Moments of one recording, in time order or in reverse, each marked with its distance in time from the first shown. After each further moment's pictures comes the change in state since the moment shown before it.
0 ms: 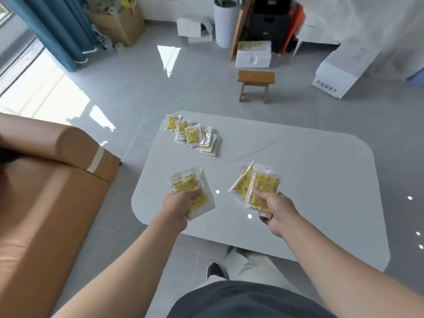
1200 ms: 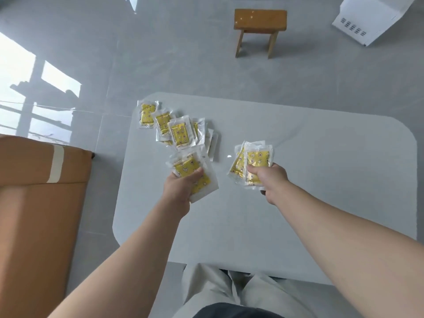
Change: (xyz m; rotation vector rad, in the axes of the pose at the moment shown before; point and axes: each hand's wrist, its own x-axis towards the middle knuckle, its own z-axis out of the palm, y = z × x) left_hand 0.251 0.113 0.088 0.029 -0.038 -0.104; right_hand 0.257 -0.118 0.124 -0.249 0.198 0.145
